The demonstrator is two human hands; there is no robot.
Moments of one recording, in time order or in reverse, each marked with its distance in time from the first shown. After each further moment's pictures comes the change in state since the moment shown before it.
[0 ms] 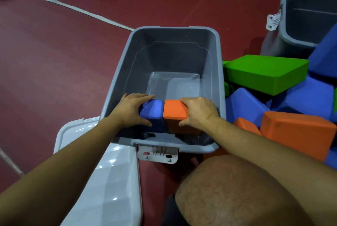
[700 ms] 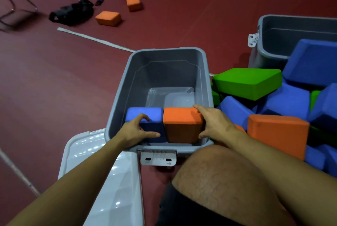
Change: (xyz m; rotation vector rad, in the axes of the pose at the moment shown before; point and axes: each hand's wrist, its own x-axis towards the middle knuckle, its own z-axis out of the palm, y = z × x) left_hand -0.056 0.059 -0.002 -0.546 -0.054 -0.363; right_hand -0.063 0.050 -0.018 0.154 0.013 0.029
